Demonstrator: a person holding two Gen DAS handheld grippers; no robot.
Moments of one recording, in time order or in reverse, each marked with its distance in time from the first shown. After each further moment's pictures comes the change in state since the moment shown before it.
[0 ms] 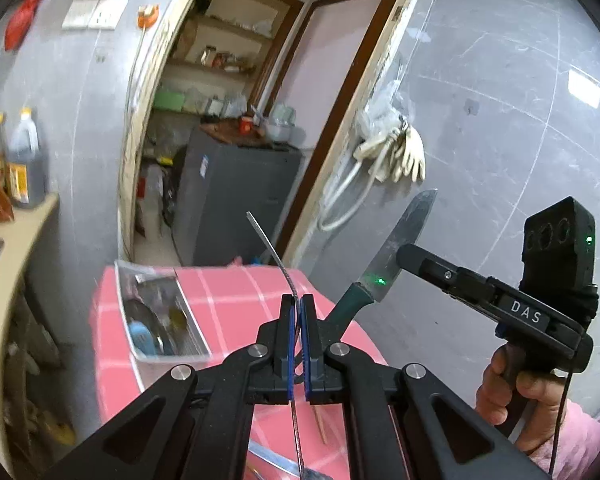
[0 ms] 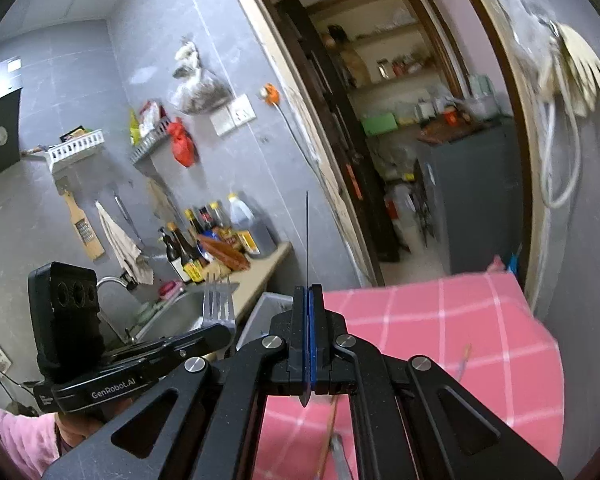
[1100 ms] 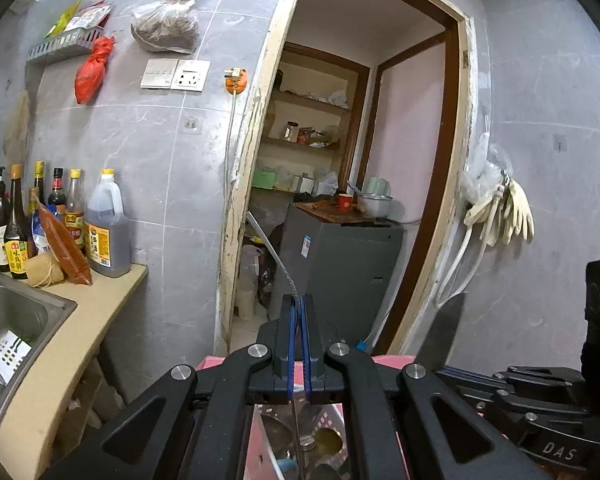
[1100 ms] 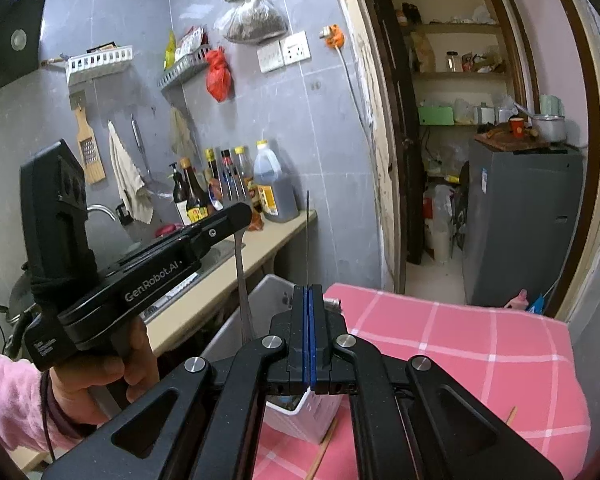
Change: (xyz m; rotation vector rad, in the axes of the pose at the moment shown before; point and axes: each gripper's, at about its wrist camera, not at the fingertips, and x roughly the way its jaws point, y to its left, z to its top) left arm 0.050 0.083 0.010 0.036 -0.303 0.354; right arm 0.136 0.031 -0.026 -0.231 0.135 0.077
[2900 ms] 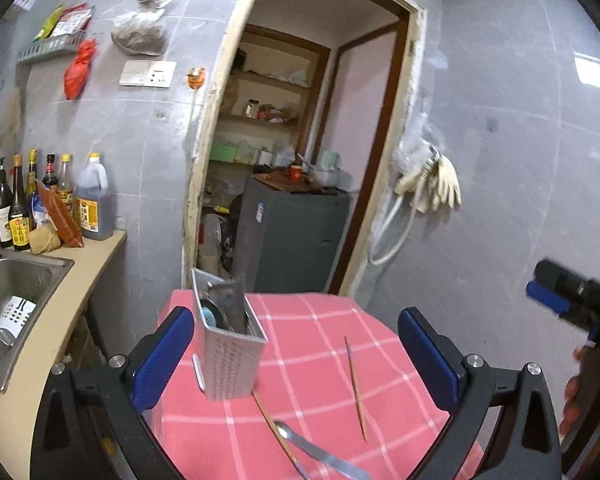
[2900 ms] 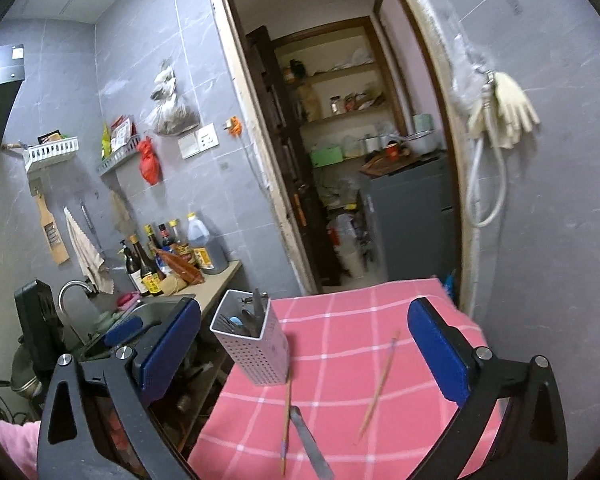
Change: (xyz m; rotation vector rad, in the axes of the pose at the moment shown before) left arm -0.166 -0.064 -0.027 0.011 0.127 -0.137; right arm -0.257 0.018 -0.043 0.238 -0.211 -0.343
